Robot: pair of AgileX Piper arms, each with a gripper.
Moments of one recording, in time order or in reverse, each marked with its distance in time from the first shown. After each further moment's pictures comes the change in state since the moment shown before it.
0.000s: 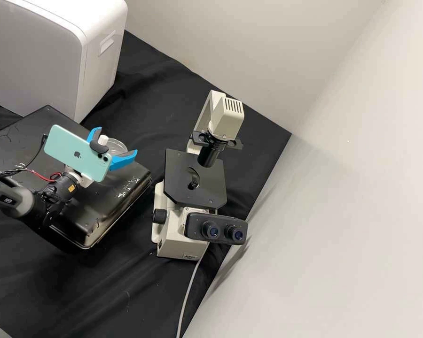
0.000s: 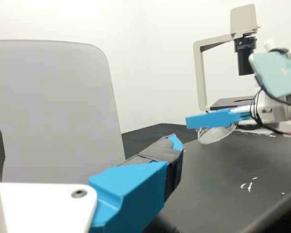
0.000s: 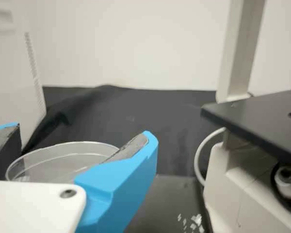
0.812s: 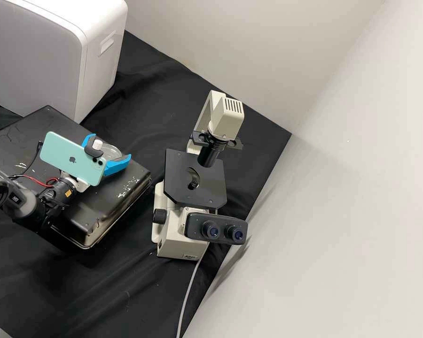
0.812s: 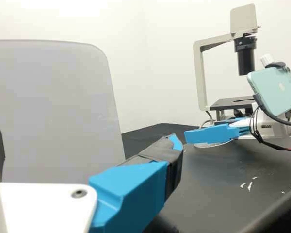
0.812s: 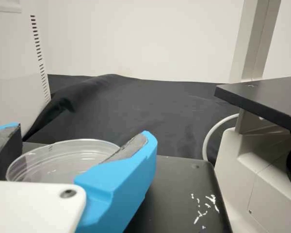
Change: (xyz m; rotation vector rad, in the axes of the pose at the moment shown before) left arm 0.000 0.000 0.000 0.000 0.000 0.000; right arm 0.001 -0.018 0.012 -0.025 -0.002 -0.030
